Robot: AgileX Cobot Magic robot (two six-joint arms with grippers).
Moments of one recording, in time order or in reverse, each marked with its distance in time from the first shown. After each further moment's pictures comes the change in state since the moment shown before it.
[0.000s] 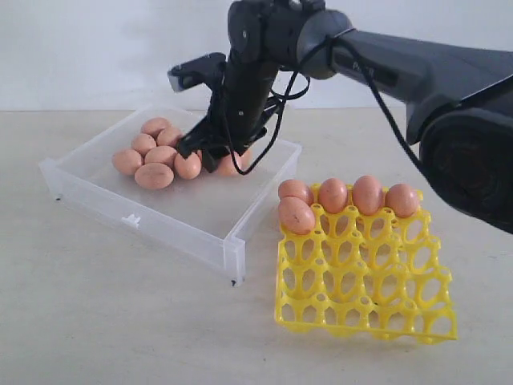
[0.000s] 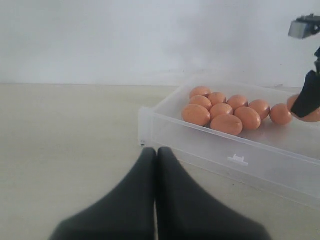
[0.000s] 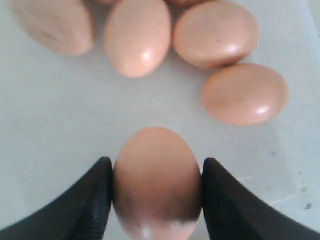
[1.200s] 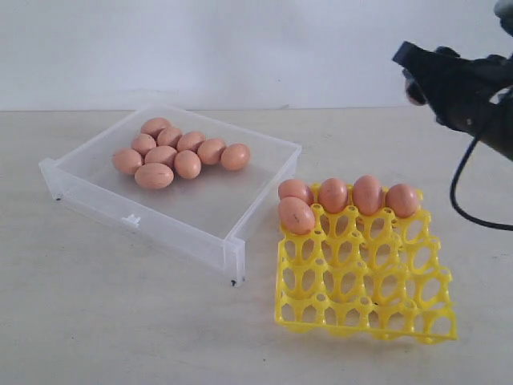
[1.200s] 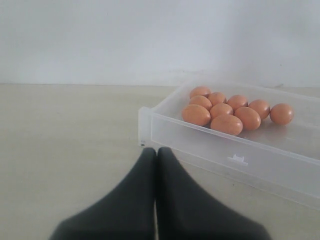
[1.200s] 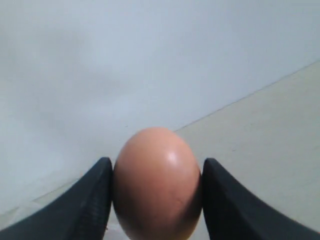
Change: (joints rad) left arm 0.000 0.000 0.000 0.000 0.000 0.000; right arm -0.285 -0.921 1.544 0.227 -1.603 0.492
